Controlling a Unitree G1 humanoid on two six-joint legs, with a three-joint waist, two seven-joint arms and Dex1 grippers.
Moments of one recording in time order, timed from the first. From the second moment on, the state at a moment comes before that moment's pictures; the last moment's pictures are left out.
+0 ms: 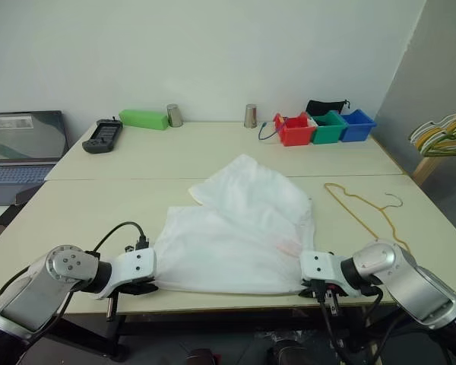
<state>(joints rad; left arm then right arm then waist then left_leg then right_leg) 0.02 1.14 -0.15 -0.17 -0.10 0.29 -1.15 -0.22 -0.87 0.45 -0.50 -0.01 0.72 1.22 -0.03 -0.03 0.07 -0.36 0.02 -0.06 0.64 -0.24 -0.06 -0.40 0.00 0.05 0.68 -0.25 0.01</state>
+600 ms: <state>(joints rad) 0.03 1.20 -0.12 -0.13 -0.12 0.28 -1.25 -0.27 -1.01 0.43 -0.48 0.09 0.71 1.28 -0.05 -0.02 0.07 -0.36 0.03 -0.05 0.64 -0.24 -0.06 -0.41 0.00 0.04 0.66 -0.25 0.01</state>
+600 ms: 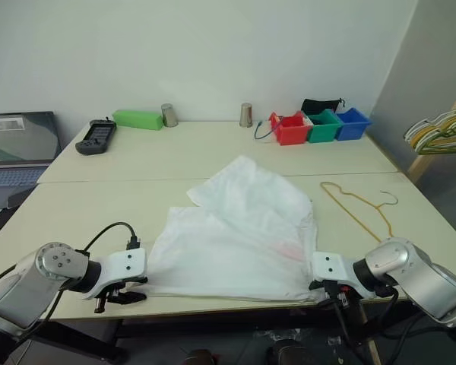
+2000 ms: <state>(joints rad) -0.66 0.33 -0.33 -0.07 -0.22 0.46 -0.83 -0.58 -0.96 0.07 0.34 0.10 0.82 0.81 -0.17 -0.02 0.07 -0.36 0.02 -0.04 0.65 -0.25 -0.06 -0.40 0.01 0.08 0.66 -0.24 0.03</state>
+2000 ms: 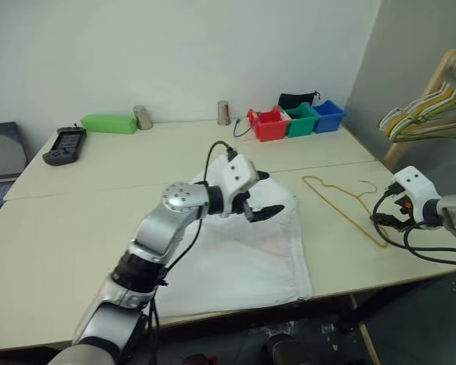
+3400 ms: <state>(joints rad) -0.51 0.44 -0.27 -0.27 -0.20 0.65 -0.72 -0.93 -0.69 0.11 1.15 -0.05 0.58 0.85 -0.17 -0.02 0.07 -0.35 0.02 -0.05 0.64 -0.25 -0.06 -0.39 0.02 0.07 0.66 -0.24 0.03</state>
